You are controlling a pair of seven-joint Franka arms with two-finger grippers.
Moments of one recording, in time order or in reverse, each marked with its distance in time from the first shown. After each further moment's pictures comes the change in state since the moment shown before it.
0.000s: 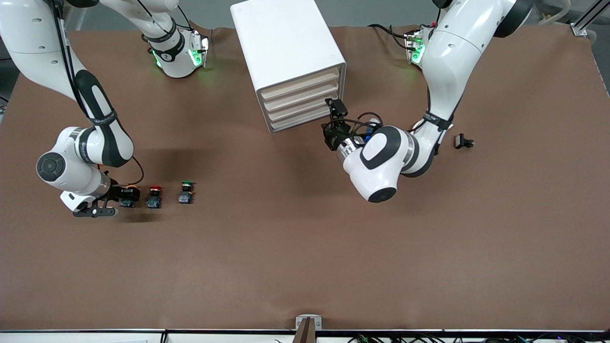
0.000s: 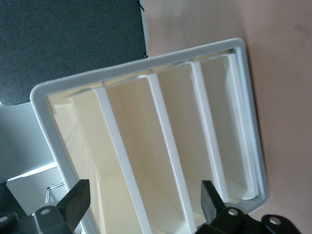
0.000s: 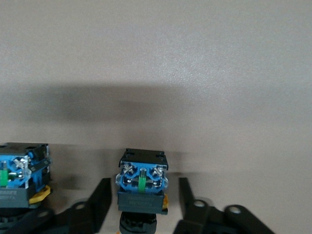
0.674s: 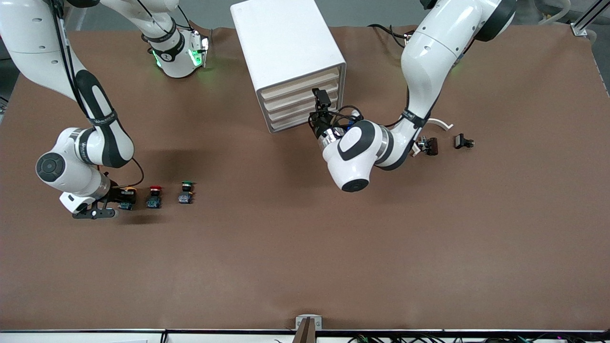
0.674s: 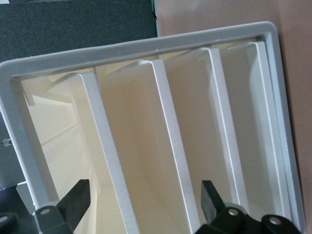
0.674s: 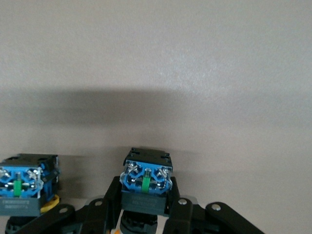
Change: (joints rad) left arm -0.084 0.044 0.000 0.000 -0.022 0.000 -0.027; right arm 0.002 -0.001 0.007 0.022 0.000 0.008 -0.002
